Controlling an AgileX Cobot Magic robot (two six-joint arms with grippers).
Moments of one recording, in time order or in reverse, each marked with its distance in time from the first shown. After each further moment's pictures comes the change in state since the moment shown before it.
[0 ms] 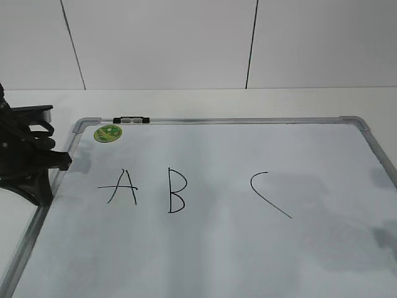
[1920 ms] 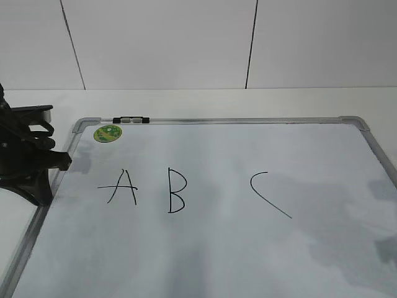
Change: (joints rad) left arm 0.000 0.000 0.000 0.000 0.000 0.000; right arm 0.000 0.294 -0.010 -0.025 -0.020 -0.002
